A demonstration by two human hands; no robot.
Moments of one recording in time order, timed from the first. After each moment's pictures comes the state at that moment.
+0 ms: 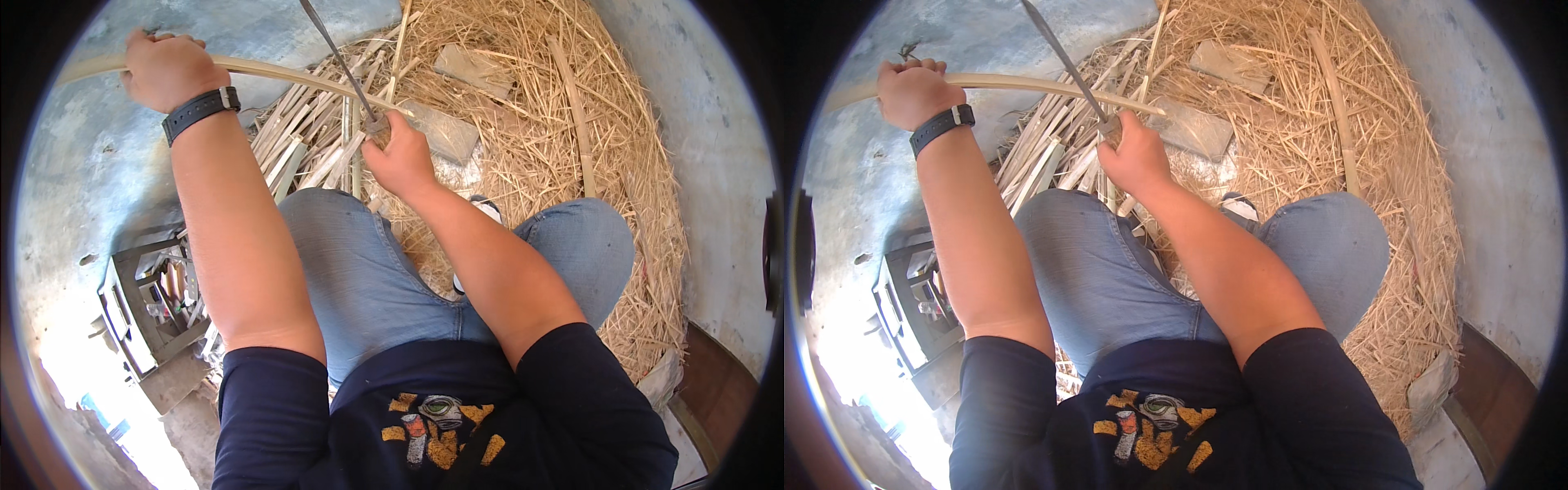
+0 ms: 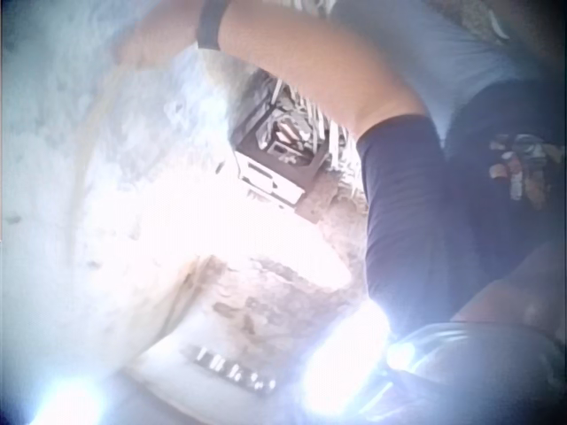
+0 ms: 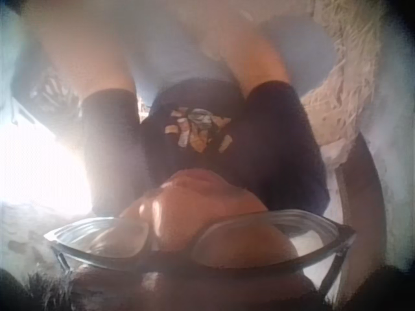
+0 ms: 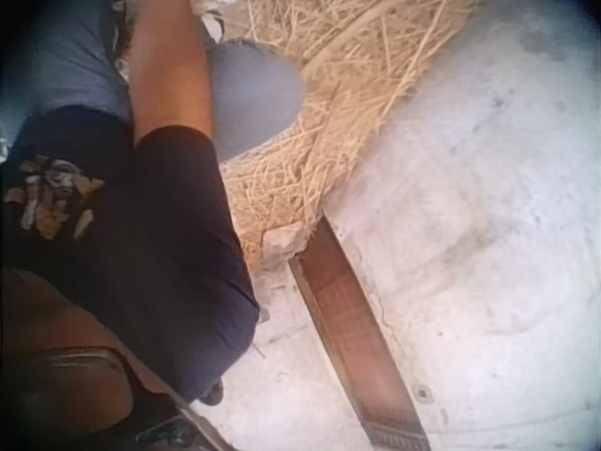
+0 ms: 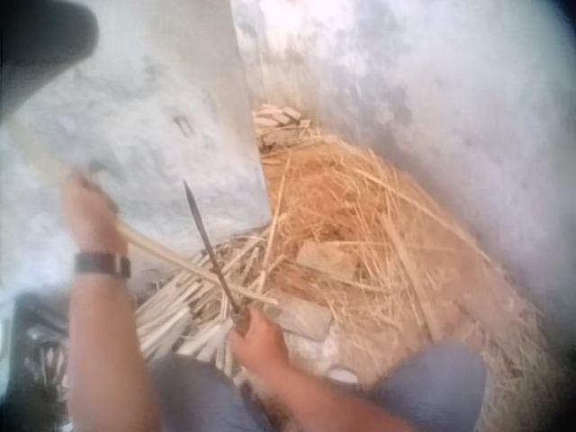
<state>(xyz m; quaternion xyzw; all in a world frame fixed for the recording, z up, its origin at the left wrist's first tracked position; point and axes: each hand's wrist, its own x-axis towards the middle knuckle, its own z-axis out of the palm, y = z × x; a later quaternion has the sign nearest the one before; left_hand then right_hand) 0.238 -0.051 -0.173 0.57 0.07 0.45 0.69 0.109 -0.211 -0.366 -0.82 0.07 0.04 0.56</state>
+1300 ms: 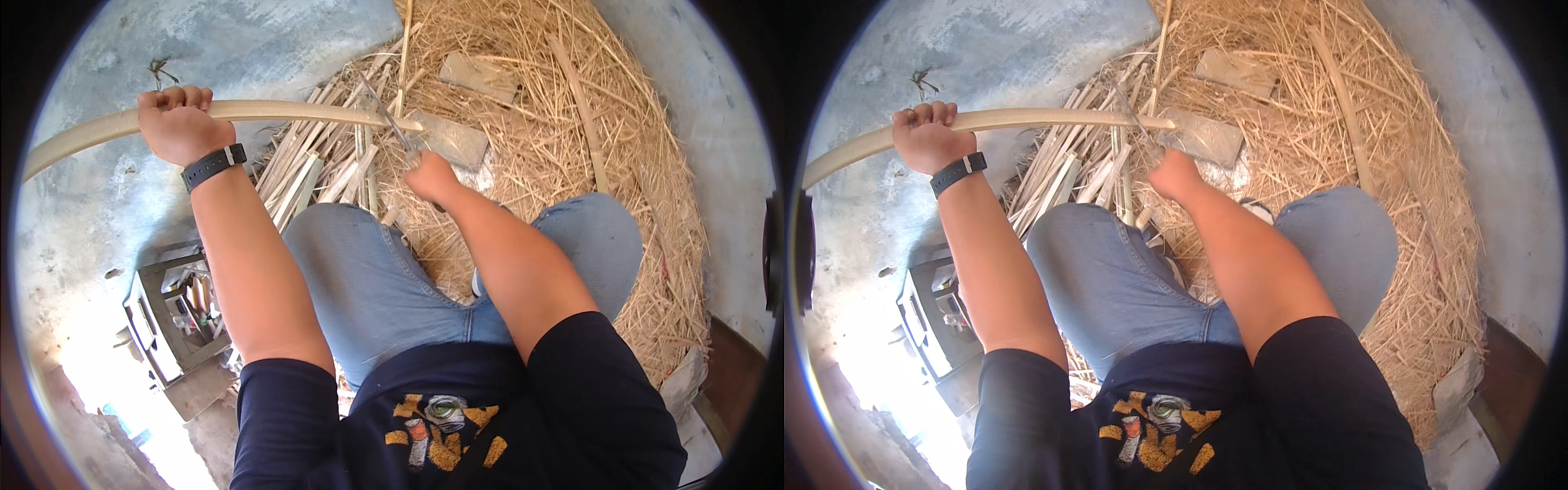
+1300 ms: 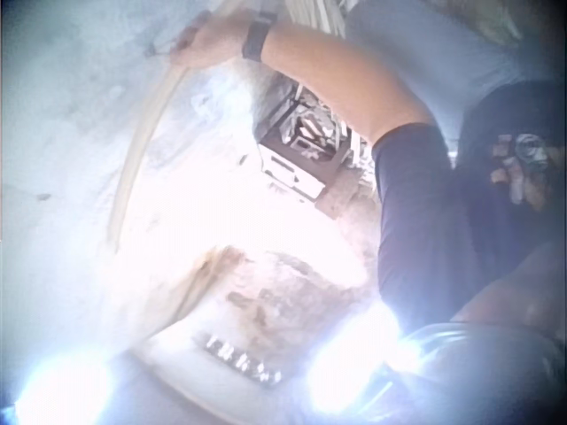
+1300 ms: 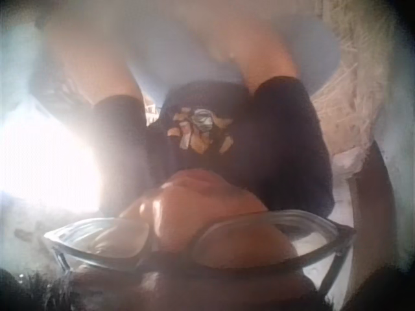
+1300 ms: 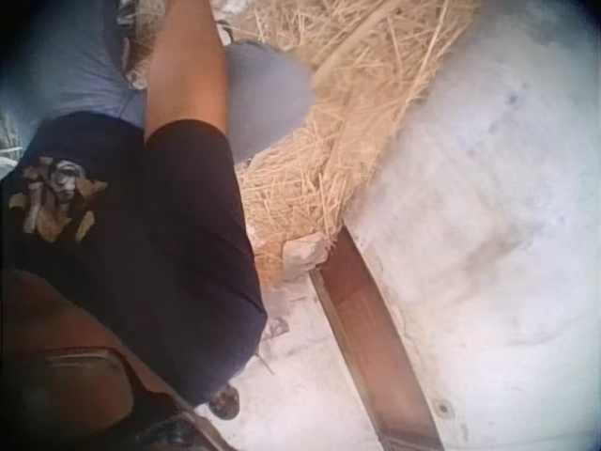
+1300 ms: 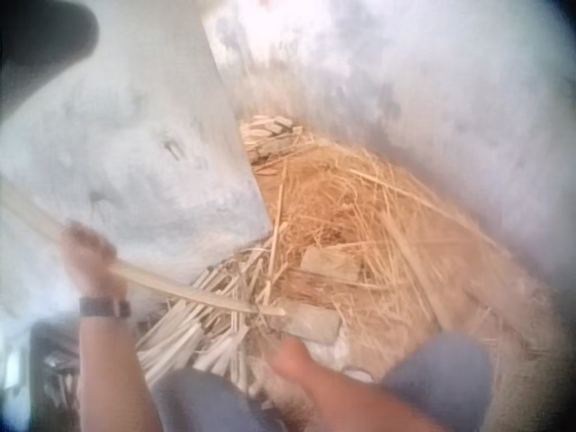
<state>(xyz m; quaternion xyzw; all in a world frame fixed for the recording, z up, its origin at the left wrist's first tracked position) 0.215 -0.047 -0.168 0.56 0.05 0.36 0.74 0.108 -0.243 -0.422 -0.83 0.13 0.21 0.50</state>
